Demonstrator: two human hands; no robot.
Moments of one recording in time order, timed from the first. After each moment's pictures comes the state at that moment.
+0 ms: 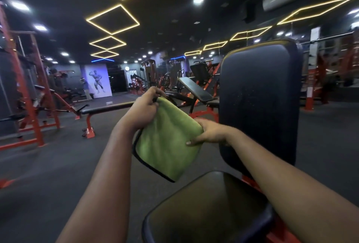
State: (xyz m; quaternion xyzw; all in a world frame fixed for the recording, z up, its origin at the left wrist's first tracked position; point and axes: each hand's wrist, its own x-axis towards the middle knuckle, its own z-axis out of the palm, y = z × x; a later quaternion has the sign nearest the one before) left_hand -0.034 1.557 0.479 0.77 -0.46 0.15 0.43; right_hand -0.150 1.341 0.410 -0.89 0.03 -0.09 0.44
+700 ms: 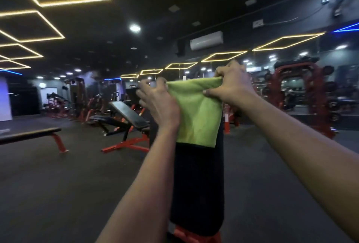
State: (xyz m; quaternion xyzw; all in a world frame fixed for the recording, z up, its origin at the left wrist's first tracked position) left_hand -0.151 1.281 0.552 0.65 -0.31 0.34 0.61; right_hand -0.319 1.220 0.597 -0.81 0.33 -0.49 -0.01
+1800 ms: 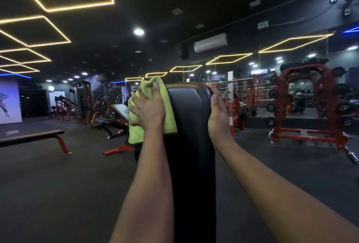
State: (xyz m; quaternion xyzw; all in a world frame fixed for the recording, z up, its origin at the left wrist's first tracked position) left_hand -0.116 1.218 0.554 0.69 -0.26 0.11 0.66; right_hand -0.265 1.149 0.505 -0.62 0.03 -0.64 0.44
